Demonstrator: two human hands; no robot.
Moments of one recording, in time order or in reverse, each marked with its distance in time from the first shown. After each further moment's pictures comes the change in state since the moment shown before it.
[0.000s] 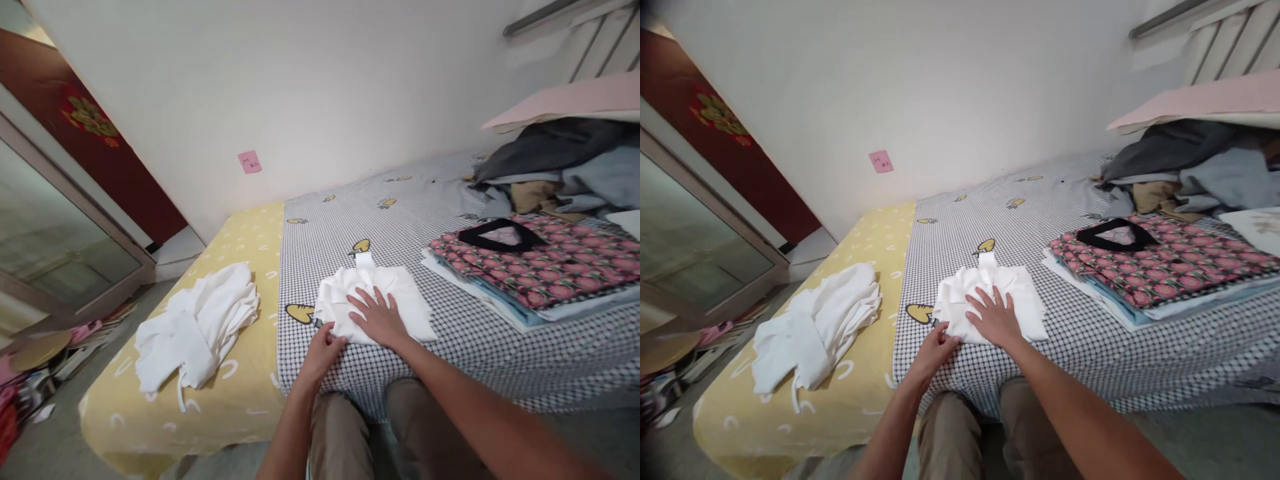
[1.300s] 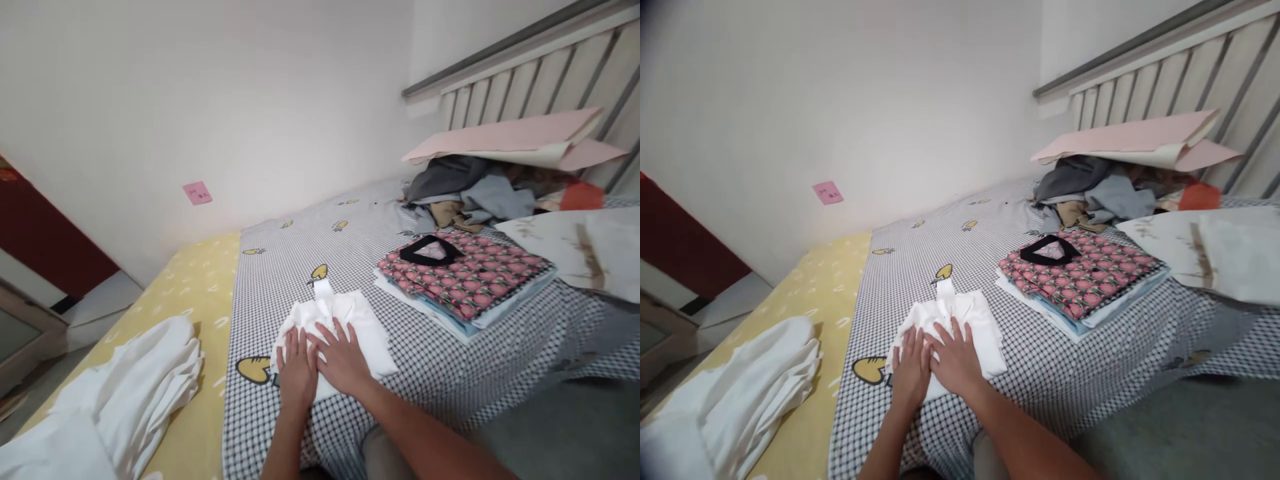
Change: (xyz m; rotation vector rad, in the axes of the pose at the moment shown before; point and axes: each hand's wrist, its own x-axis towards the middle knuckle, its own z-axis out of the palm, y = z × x) left_hand 0.066 0.021 0.043 0.990 0.291 0.482; right_hand 0.001 -0.001 0.004 0.164 0.156 -0.035
